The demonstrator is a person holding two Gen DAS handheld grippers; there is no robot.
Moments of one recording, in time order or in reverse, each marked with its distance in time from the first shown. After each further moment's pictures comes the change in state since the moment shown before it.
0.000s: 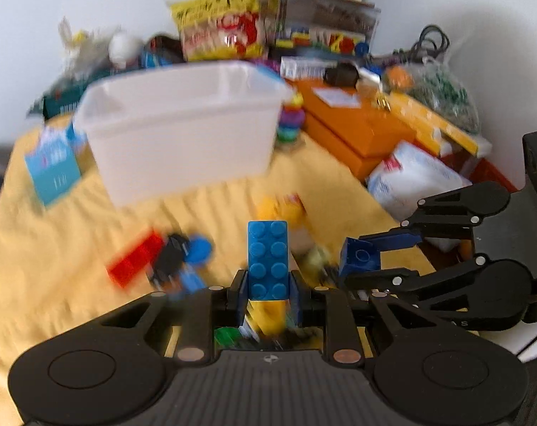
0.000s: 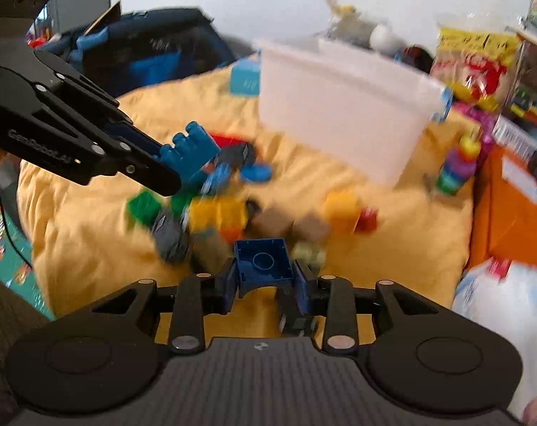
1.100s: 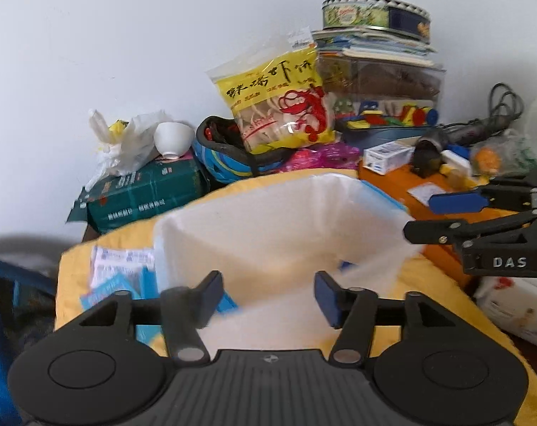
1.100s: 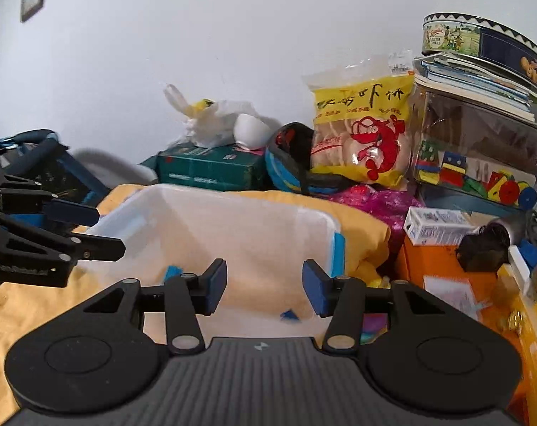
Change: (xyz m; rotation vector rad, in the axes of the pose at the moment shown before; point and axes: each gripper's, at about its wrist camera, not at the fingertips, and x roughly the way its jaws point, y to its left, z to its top) left arm 0.028 0.079 0.118 0.066 -0.174 0.149; right arm 0.041 -0.093 0.140 0.298 -0.228 -0.281
